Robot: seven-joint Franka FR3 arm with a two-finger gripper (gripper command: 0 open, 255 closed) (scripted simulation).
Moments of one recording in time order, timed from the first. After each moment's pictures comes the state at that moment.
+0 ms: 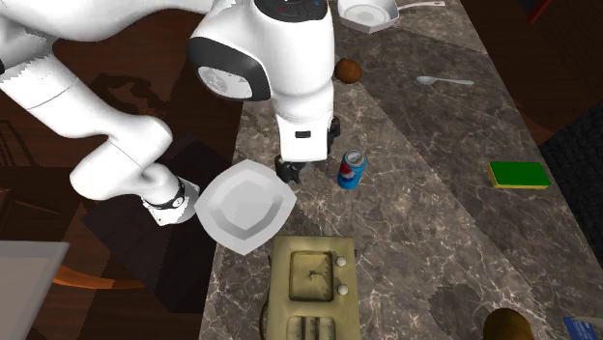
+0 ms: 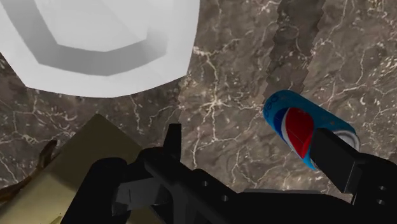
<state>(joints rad) 0.04 -0.35 0.34 -2.07 0.19 1.81 0.49</state>
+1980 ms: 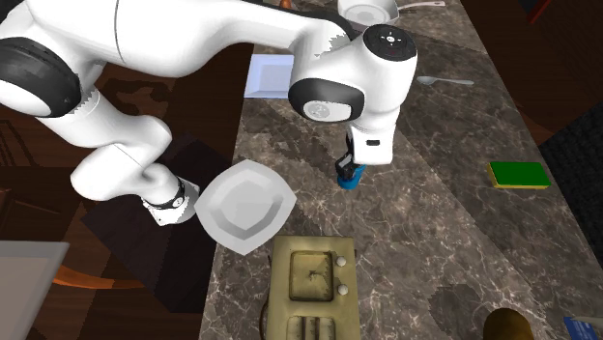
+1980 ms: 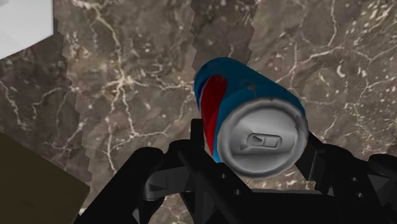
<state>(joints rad) 0.07 0.04 0.47 -1.85 0.04 1.95 0.75</state>
